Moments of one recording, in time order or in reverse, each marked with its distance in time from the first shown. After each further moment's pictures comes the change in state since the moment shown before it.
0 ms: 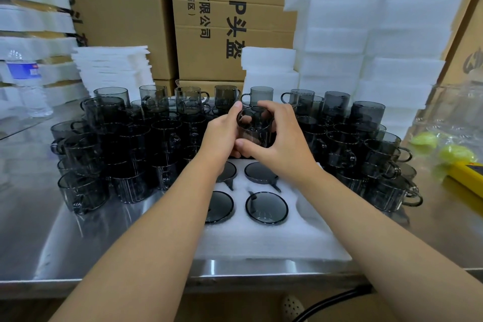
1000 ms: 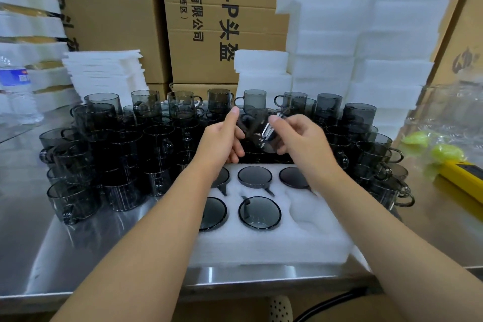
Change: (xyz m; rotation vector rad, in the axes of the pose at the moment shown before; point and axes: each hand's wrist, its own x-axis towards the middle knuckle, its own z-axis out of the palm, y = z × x) left_hand 0.001 -0.005 0.001 0.118 -0.077 0.052; right_hand -0.003 -0.006 -0.032 0.348 0.109 0.462
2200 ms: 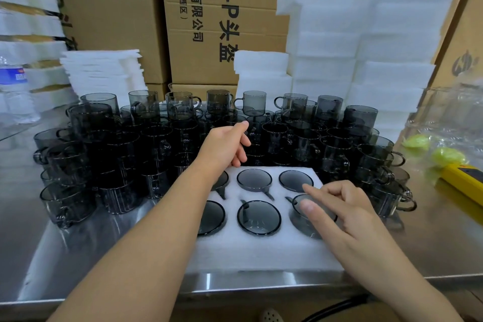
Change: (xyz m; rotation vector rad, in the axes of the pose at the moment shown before) left_hand 0.002 0.000 0.004 0.126 -0.065 -0.045; right_hand -0.102 0.008 -0.056 -0.534 -0.180 -0.093
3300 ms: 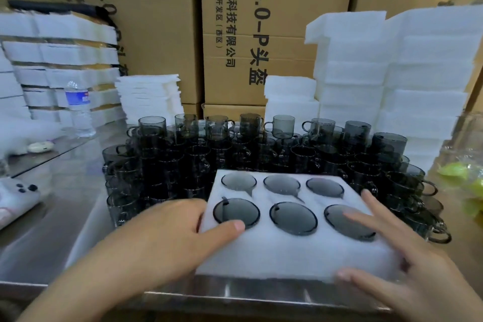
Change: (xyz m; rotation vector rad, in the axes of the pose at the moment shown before) left_hand -0.164 0.039 -0.106 0.905 -0.166 -0.020; right_hand -0.024 -0.022 -0.030 -0.017 -0.011 -0.138
